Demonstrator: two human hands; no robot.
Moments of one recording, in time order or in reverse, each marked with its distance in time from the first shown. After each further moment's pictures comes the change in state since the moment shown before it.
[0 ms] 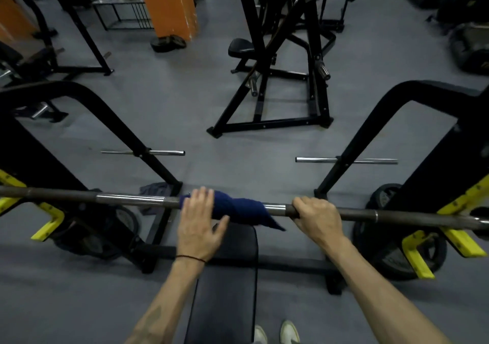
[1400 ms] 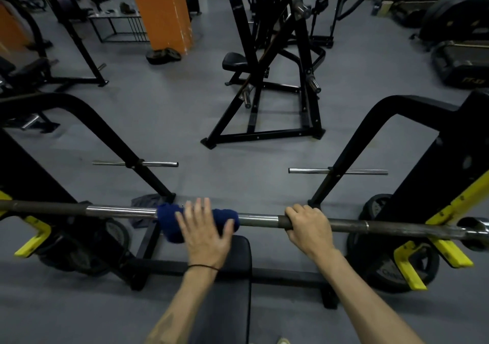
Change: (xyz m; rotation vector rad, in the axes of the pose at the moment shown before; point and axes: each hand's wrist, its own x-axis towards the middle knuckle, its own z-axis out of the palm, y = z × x) left_hand 0.013 0.040 0.012 -0.007 0.000 -0.226; right_hand 0.000 -0.004 0.000 0.020 -0.080 0.088
